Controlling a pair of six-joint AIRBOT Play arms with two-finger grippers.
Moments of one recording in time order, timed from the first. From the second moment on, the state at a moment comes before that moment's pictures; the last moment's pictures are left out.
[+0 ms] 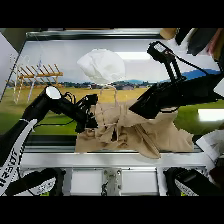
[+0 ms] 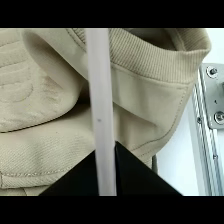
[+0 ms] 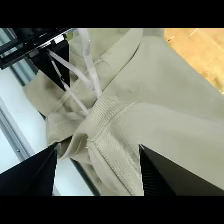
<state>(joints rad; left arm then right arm) -0.24 -1.31 1.00 0.79 -1.47 -0.11 0.38 -1.01 1.44 -1.03 1.42 1.21</state>
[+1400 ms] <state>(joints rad) -0.24 -1.31 1.00 0.79 -1.47 -0.10 -0.51 -1.18 0.98 -0.44 1.83 -0.01</state>
